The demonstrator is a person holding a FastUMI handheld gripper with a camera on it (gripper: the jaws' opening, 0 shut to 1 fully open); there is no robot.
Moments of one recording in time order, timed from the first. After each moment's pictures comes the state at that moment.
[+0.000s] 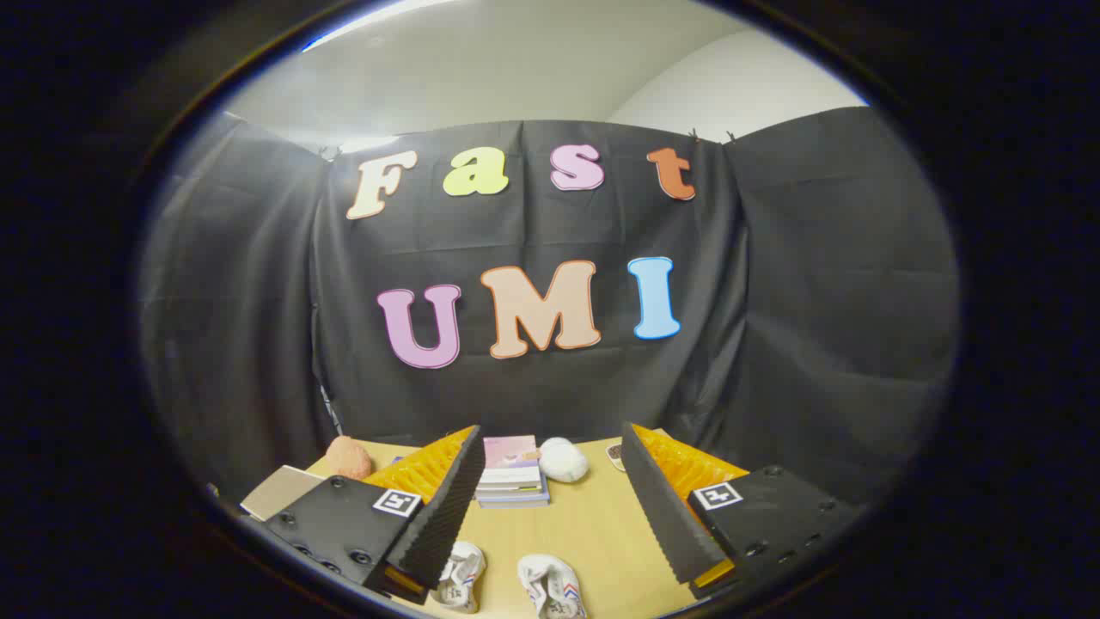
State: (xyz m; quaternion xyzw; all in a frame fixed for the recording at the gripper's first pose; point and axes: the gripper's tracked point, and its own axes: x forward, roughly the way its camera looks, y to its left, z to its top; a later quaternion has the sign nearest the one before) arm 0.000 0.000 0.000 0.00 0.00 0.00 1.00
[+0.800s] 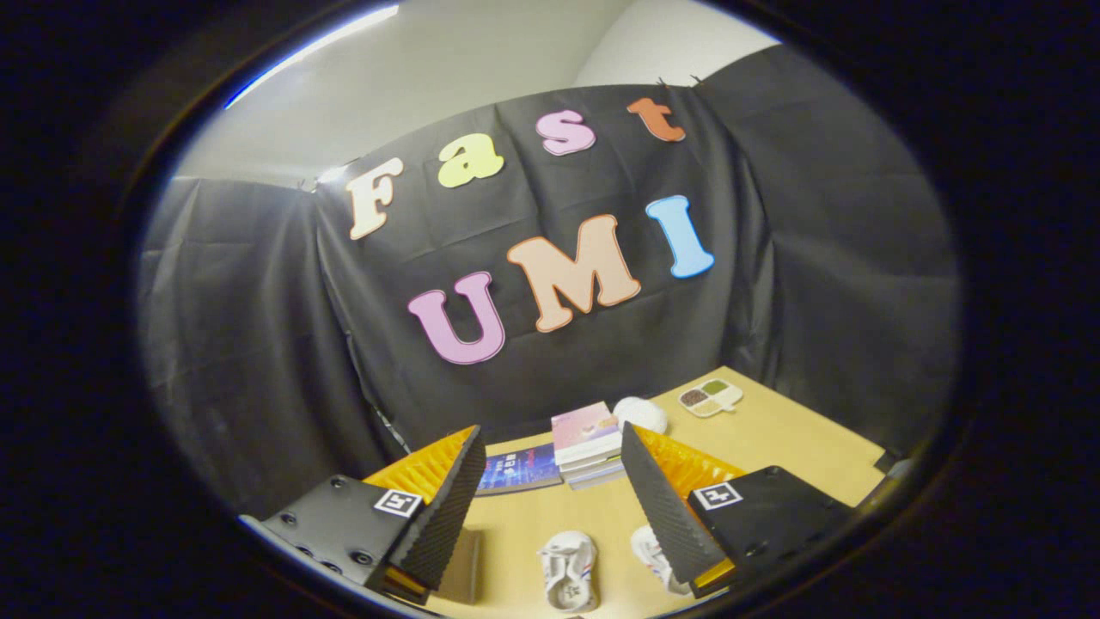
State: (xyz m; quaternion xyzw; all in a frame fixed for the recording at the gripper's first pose) arm 0.000 0.083 -0.053 0.15 0.06 0.04 0.99
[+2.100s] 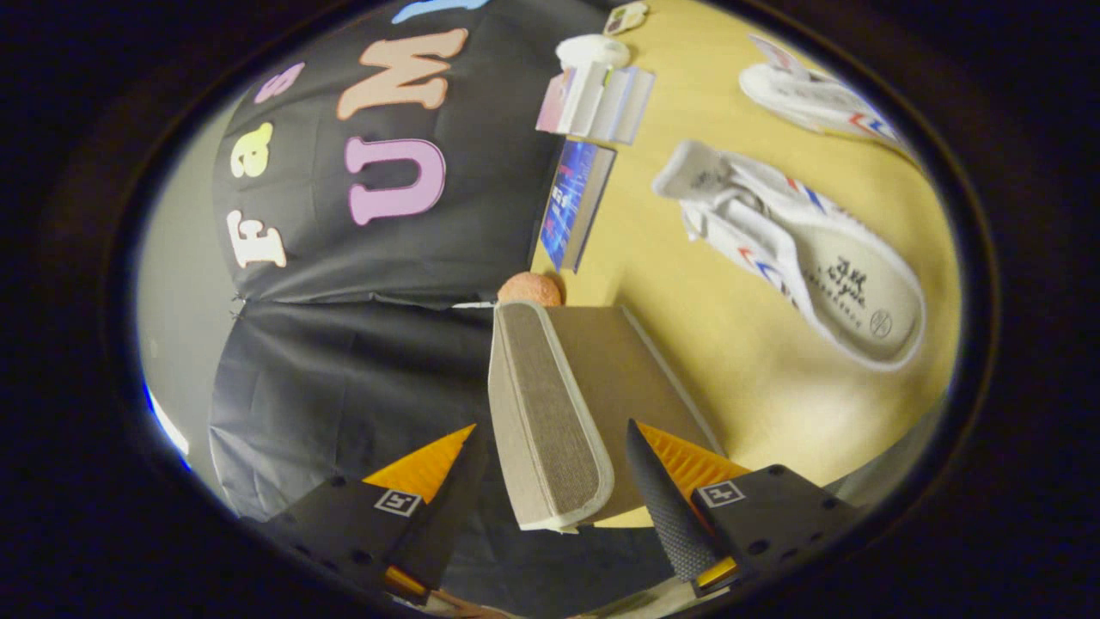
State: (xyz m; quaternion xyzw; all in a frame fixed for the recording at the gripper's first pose) arm -0.058 0.306 -0.326 0.55 0.42 0.16 0.70
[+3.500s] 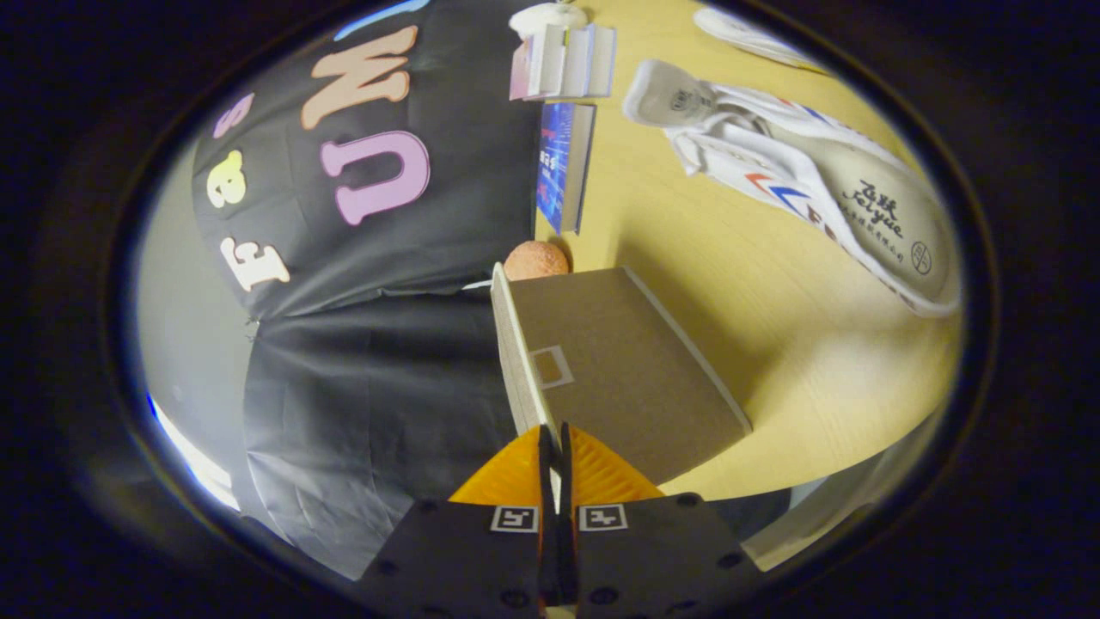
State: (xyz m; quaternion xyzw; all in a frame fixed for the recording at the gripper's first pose) arm -0.057 0.328 -0.326 0.57 0.45 0.18 0.66
